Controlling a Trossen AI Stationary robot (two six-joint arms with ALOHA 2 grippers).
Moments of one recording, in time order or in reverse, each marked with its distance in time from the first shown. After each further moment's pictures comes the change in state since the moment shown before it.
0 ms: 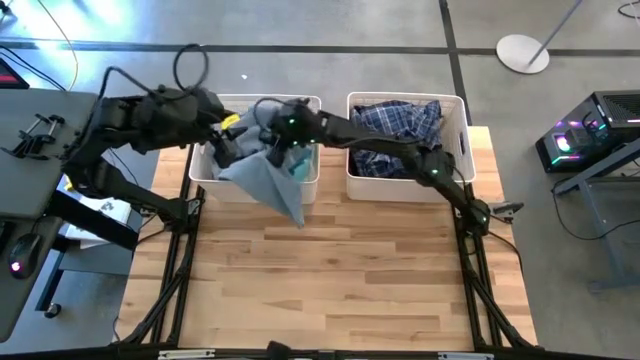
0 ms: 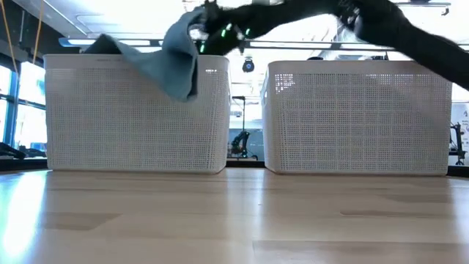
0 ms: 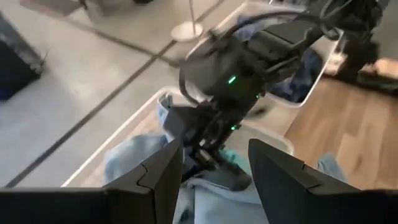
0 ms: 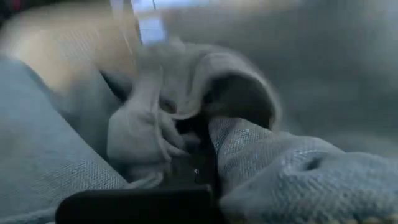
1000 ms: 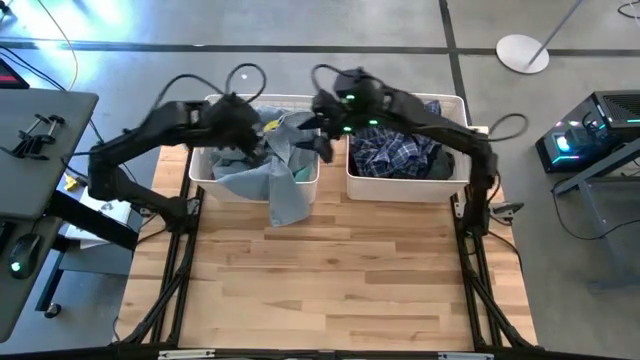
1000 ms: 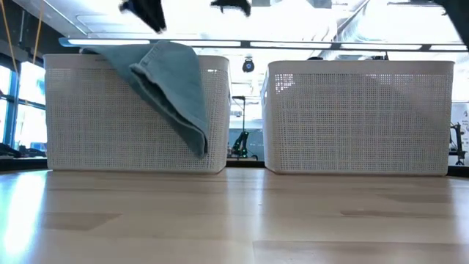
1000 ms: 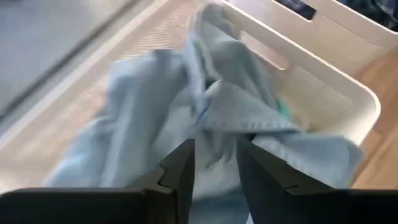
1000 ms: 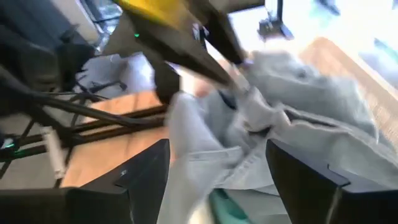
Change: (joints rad) left arm 0.171 0.070 -0.262 -0.012 0.089 -0.122; right arm 0.018 -0.428 -0.111 -0.350 -0.226 0.087
